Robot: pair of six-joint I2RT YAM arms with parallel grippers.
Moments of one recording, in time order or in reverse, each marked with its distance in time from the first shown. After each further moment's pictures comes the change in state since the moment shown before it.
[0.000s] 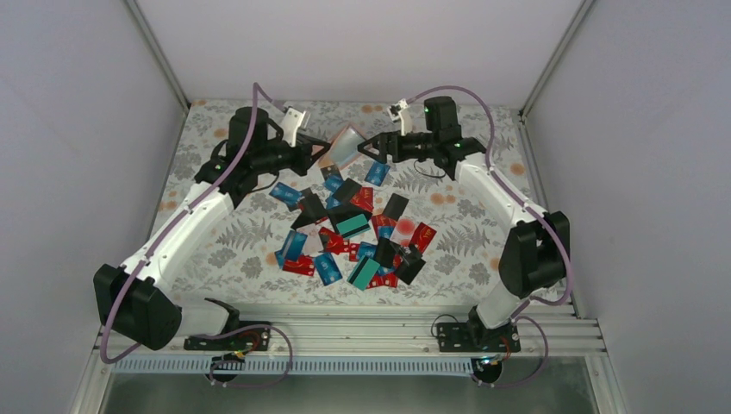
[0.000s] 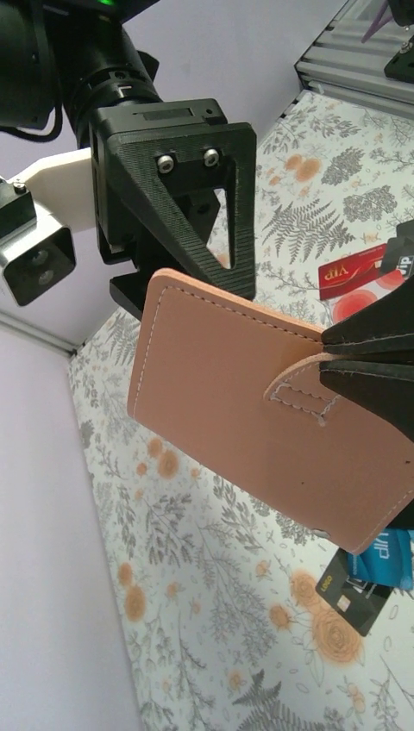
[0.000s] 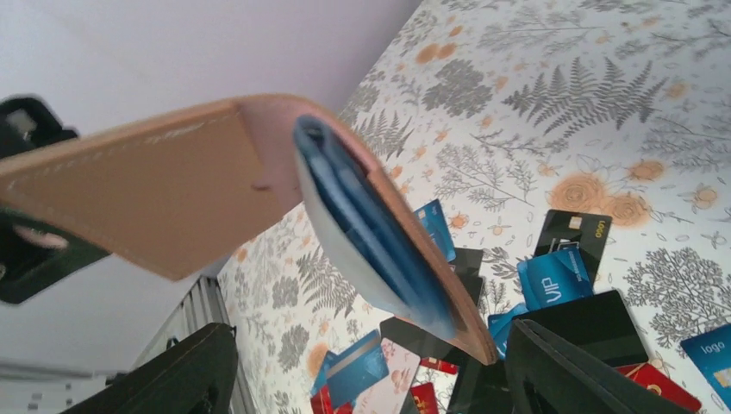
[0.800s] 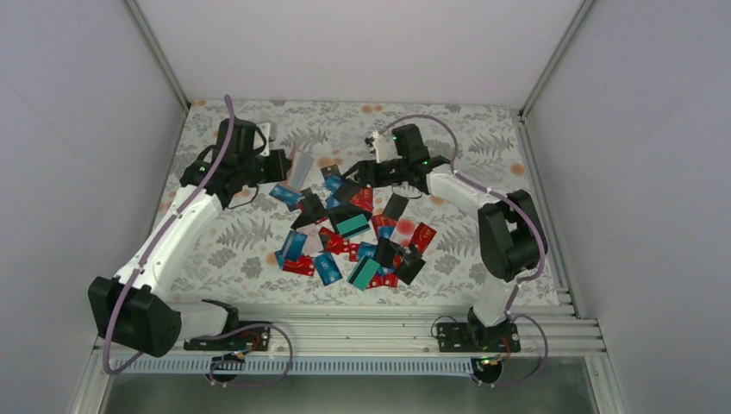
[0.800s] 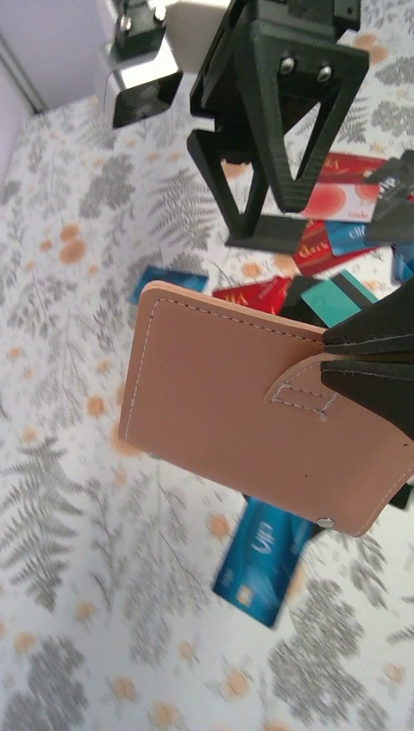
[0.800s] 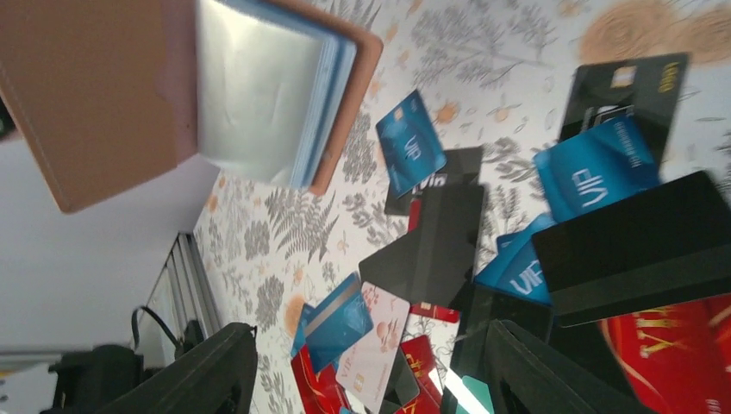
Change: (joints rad) left arm 0.093 -0.026 -0.010 -0.319 -0.286 -0.232; right arm 0.092 0.151 -0.137 0.152 0.068 0.095
